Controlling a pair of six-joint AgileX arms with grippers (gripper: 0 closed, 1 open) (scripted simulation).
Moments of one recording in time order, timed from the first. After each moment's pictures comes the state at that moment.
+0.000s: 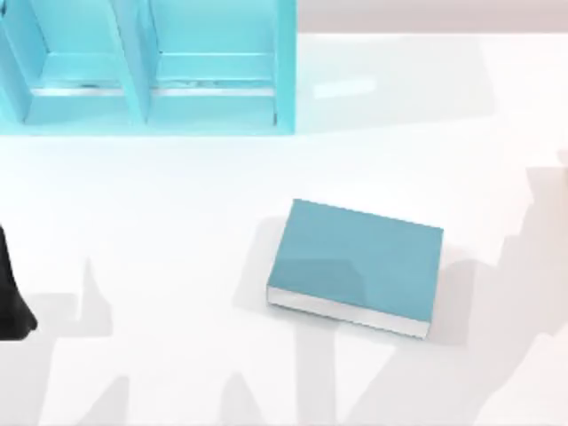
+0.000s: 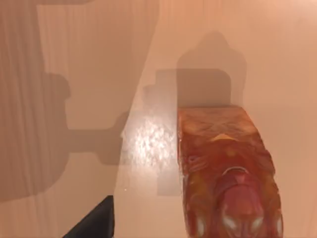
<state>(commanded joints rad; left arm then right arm) 0.00 0.00 0.00 0.00 0.00 0.00 -0.43 1.96 1.54 -1.14 0.00 -0.41</state>
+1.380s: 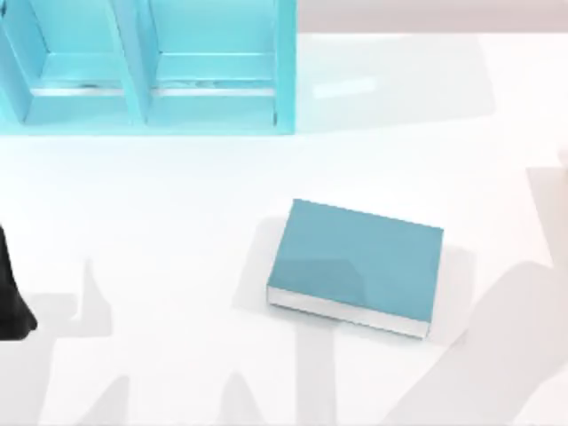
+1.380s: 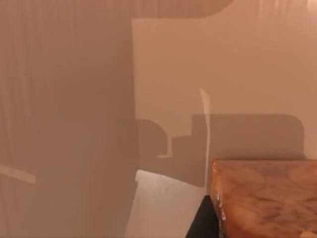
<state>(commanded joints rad) 0.00 0.00 0.00 0.00 0.00 0.00 -0.42 2.01 1.33 -0.89 0.00 -0.40</state>
